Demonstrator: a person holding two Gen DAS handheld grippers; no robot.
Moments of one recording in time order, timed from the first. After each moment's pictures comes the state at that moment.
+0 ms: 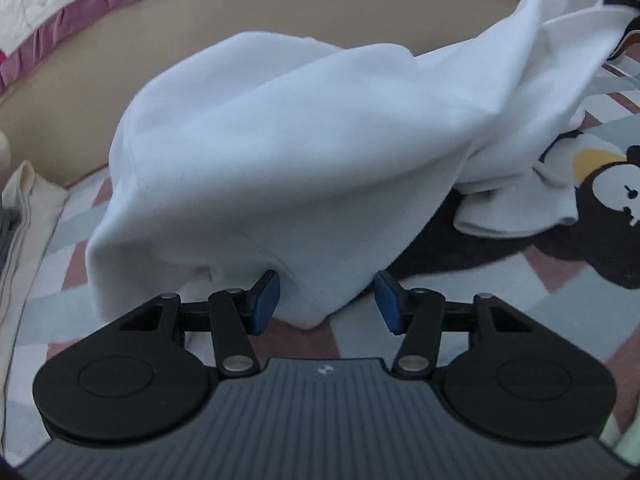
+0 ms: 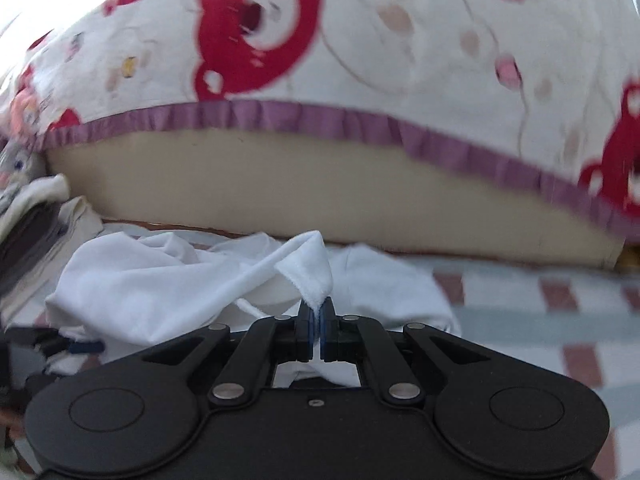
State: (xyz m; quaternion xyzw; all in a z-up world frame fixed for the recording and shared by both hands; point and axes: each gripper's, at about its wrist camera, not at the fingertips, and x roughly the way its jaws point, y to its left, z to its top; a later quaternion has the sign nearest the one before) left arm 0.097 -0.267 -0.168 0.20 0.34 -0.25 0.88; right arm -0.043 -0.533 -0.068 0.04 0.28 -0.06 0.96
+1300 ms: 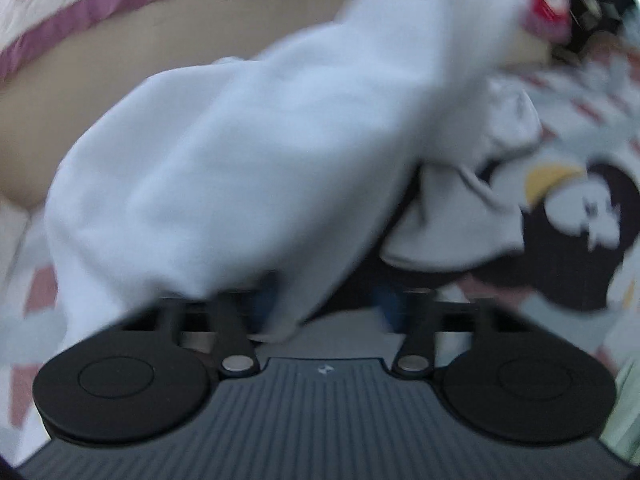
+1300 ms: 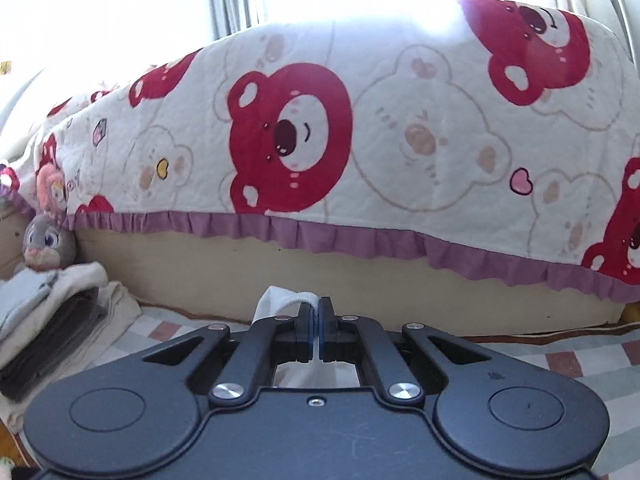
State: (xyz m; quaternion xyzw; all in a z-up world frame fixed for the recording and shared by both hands) left arm 0.099 -0.291 -0.161 0.17 0.34 -0.30 0.87; right arm -0.044 -0.518 0.025 0.07 0.20 -0.06 0.97
